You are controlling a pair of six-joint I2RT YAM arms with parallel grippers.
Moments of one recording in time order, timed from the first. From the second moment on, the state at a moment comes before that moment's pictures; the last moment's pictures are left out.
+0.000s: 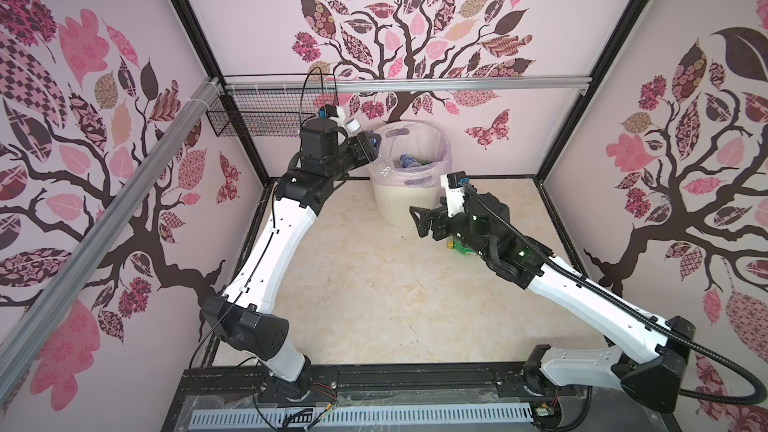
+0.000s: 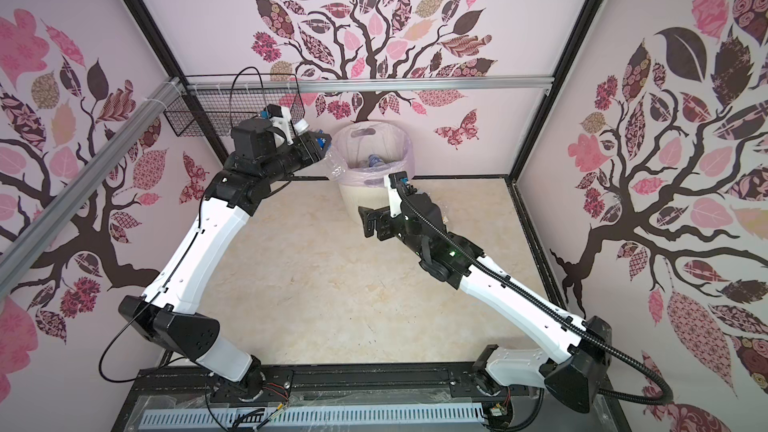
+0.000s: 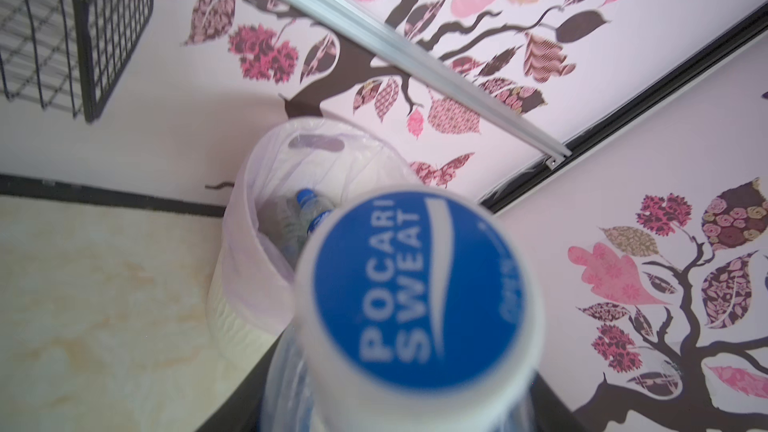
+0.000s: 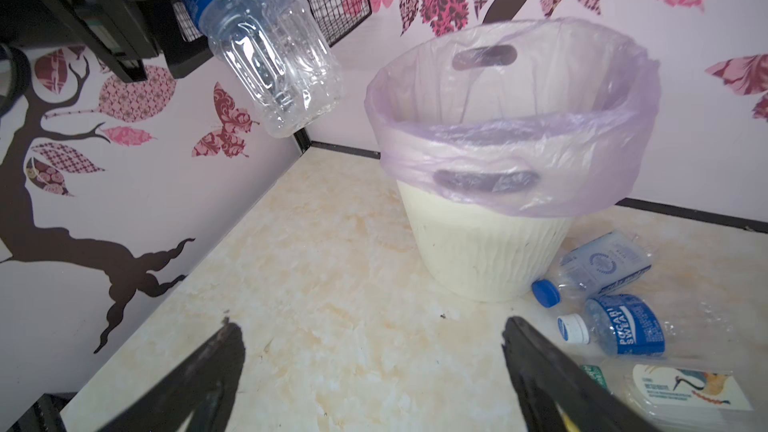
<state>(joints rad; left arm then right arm) -0.34 1.62 1.93 -0.49 0.13 -0.58 0.76 1.25 1.25 -0.21 0.18 0.29</state>
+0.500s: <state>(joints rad) -0.36 1.75 2.21 -0.25 0.04 -0.39 0.68 1.25 1.32 -0.18 0.20 0.25</state>
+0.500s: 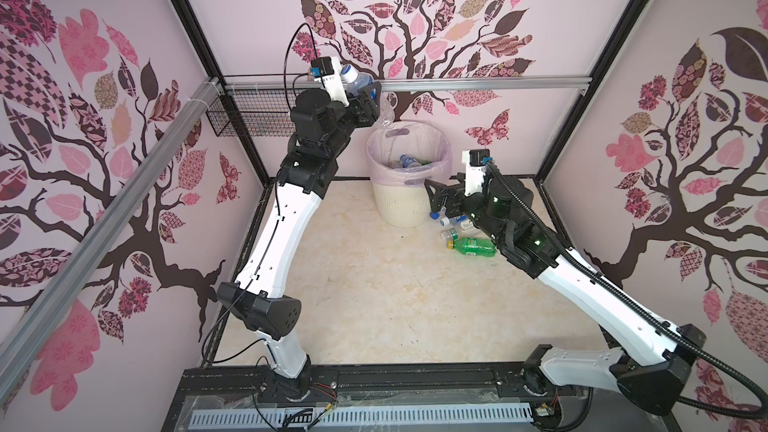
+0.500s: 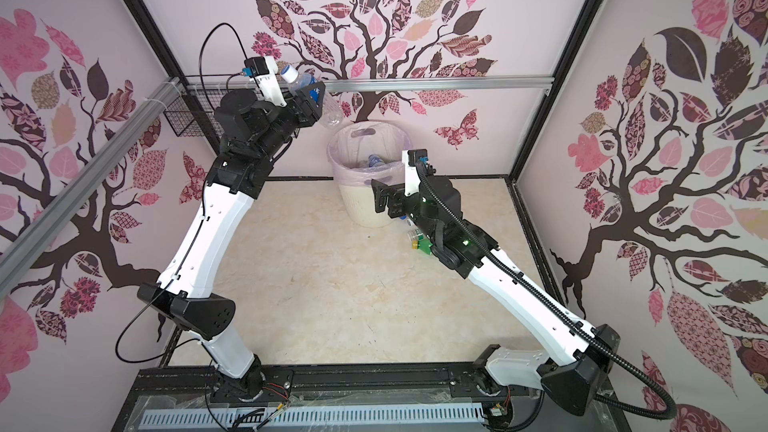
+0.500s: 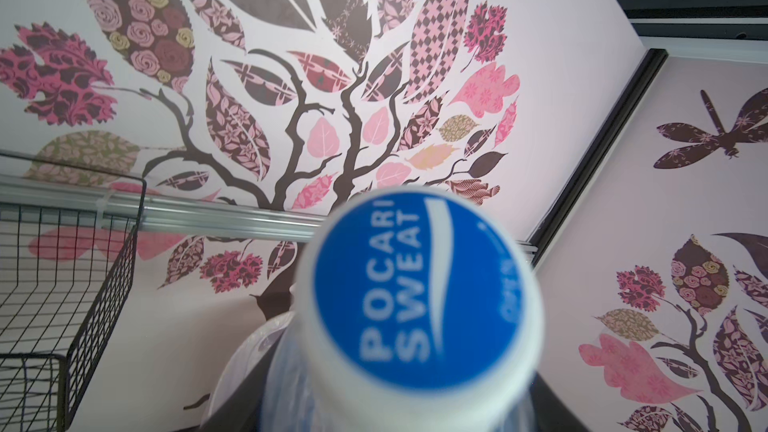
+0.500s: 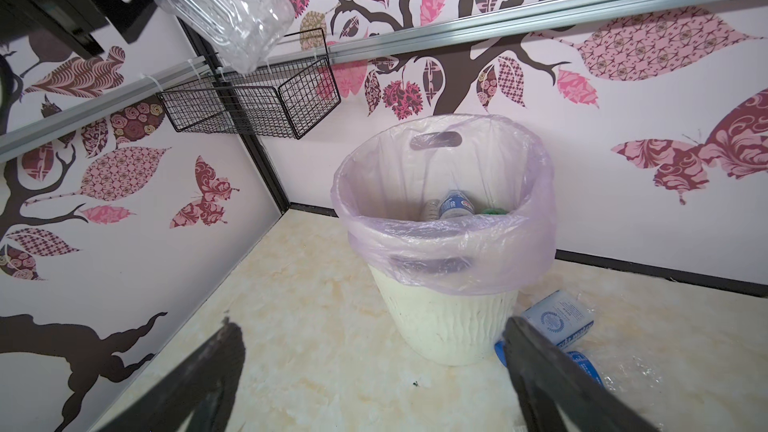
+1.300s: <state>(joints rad) -0.43 1.98 2.29 -0.33 0.07 -0.39 0.68 1.15 1.20 -0.19 0.18 0.30</state>
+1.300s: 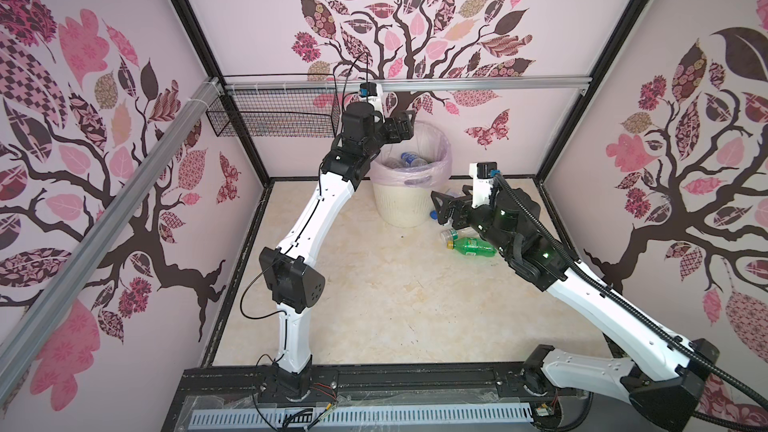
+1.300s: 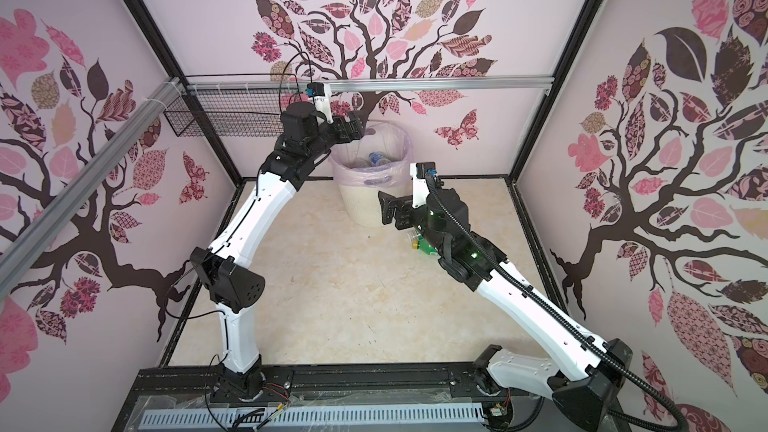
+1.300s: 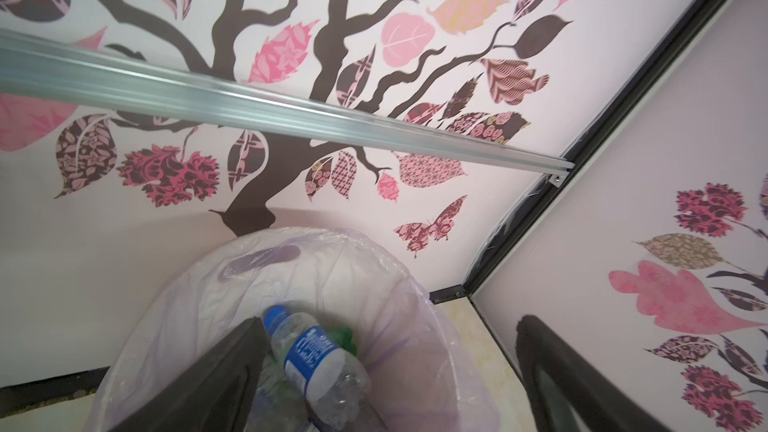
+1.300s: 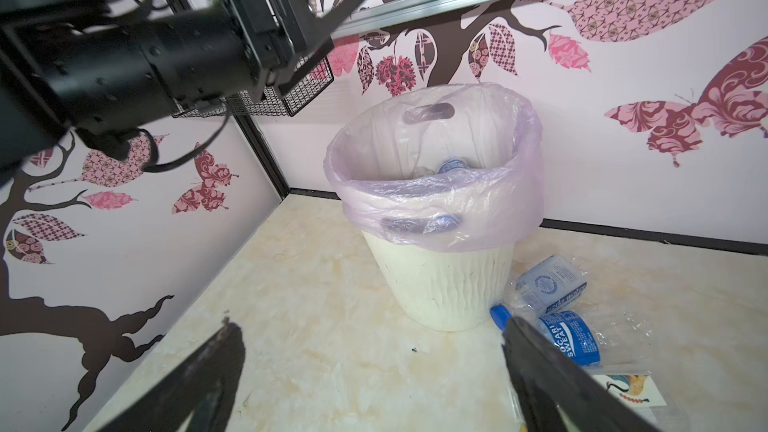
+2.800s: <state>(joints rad) -0.47 1.35 1.11 -0.21 0.19 -0.65 0.18 1.33 0.96 -0.48 0.16 0.79</state>
